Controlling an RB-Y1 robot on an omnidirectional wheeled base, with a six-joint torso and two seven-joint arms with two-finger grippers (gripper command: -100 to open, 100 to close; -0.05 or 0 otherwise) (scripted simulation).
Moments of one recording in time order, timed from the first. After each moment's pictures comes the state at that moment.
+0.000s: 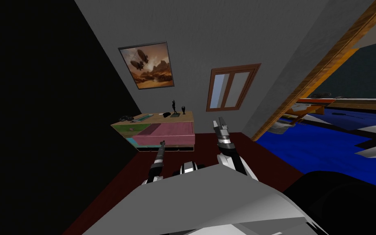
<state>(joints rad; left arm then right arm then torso) 0.37 0.06 -0.03 -1.57 -0.12 -0.48 -0.18 0.53 -0.01 -0.03 -2.28 0.04 -0.54 0.02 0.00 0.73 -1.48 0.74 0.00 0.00</state>
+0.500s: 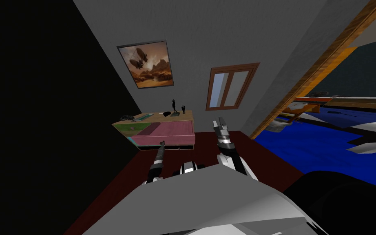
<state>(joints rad) 0.39 0.07 -0.04 -1.59 -0.12 -0.48 -0.18 0.53 -0.01 -0.03 -2.28 0.04 -0.54 0.02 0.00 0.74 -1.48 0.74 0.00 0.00</state>
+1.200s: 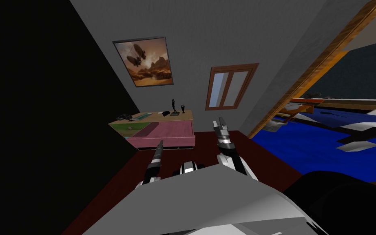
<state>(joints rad) 0.44 0.09 -0.05 -1.76 -0.11 -0.35 -0.16 0.53 -0.01 -0.03 -2.28 0.04 -0.54 0.02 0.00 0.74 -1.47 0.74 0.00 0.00</state>
